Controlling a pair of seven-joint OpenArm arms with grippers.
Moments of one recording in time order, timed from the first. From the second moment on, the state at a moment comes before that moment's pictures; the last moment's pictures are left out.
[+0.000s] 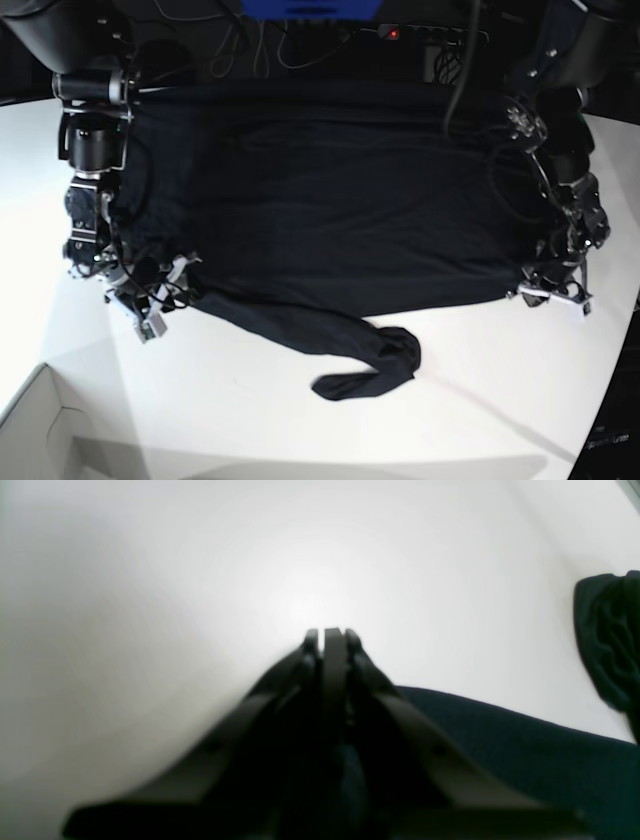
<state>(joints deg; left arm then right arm) -28.1 -14.1 -37.3 34.8 -4.4 -25.9 17.4 22.0 12.6 9.3 52.8 -0.4 39.9 -24.9</state>
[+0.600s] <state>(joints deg) -28.1 -14.1 -37.3 34.8 -4.4 -25.9 17.4 25.6 12.6 9.3 44.9 0.2 39.9 -23.6</state>
